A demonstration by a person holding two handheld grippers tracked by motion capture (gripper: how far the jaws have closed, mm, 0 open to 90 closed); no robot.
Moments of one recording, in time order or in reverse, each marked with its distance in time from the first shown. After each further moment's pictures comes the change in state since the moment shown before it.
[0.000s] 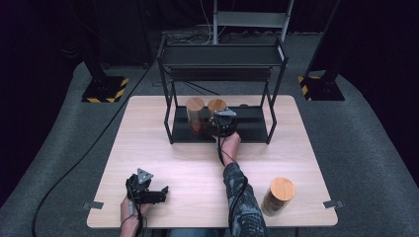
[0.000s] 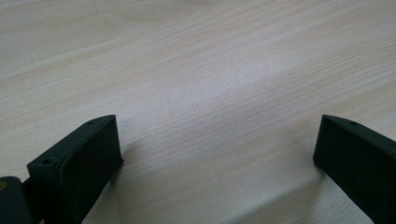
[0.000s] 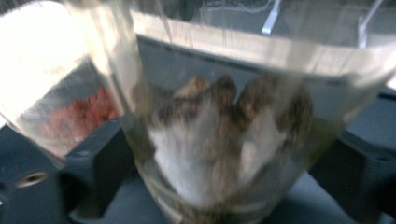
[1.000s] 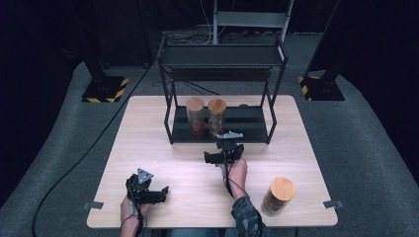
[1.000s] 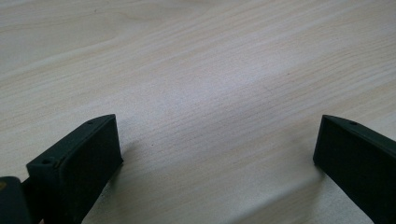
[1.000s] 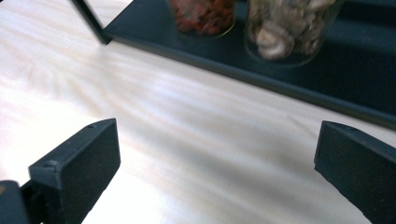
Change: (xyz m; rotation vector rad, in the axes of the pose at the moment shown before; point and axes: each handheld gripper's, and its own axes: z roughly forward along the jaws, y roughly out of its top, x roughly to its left) left arm 0.000 0.000 0.000 0.001 -0.003 0.001; right arm 0.023 -0.055 -0.096 0.175 0.165 0.007
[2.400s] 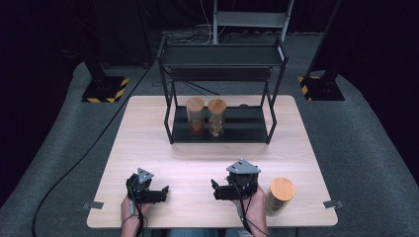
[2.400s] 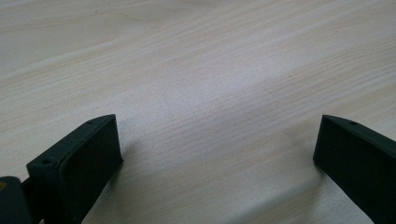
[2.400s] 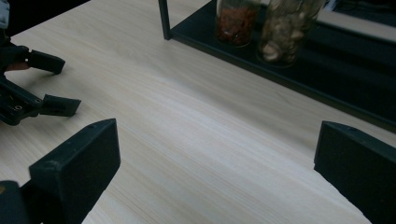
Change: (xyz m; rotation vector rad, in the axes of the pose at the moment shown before) left arm -0.001 0.001 0.001 0.000 0.005 -0.005; right arm 0.038 -0.043 -0.136 -0.120 -0.013 -0.176
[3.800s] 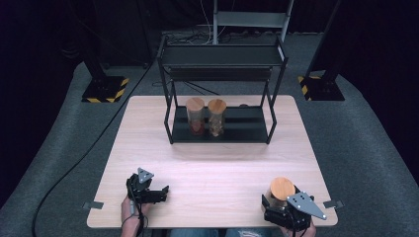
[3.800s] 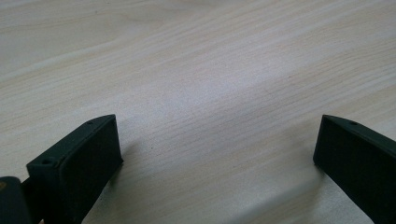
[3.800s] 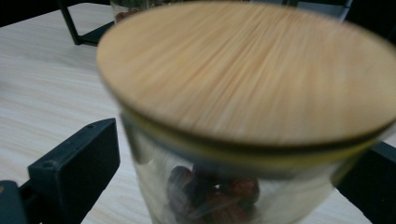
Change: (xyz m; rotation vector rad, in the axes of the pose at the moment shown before) left arm -0.001 0.000 0.000 -0.002 0.001 -0.002; right arm -0.066 -0.116 -0.070 -0.202 -0.221 0.130
